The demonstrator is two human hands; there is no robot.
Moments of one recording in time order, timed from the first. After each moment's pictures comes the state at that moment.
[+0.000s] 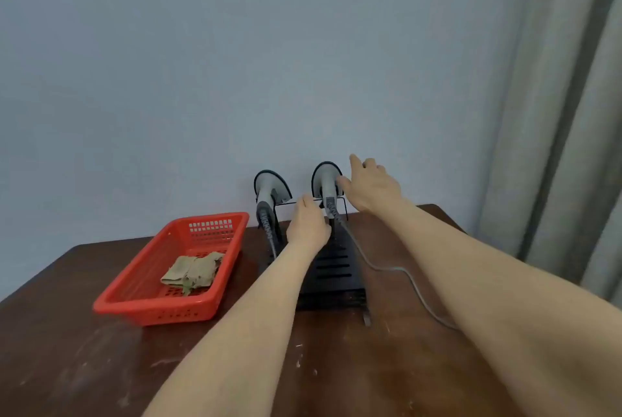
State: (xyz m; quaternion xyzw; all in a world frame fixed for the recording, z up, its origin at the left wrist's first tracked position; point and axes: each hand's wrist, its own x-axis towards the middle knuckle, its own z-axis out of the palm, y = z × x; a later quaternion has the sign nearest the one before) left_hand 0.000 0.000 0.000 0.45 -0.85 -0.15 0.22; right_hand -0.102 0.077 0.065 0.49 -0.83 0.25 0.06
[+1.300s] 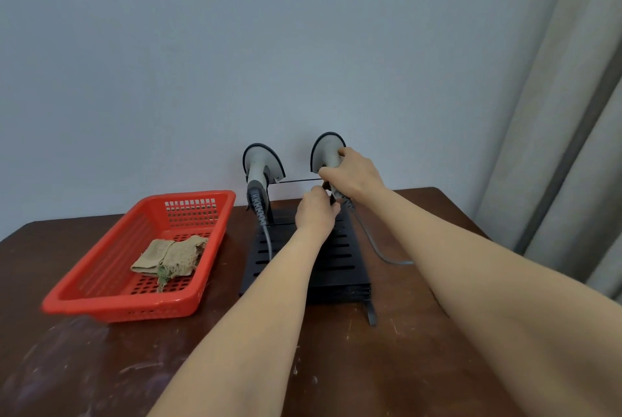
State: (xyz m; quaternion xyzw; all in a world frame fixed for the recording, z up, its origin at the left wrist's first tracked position) left_hand -0.036 -0.034 -0.033 0.43 -0.84 -0.24 0.25; right_hand -0.096 0.032 0.042 0.45 -0.79 0.39 -0.10
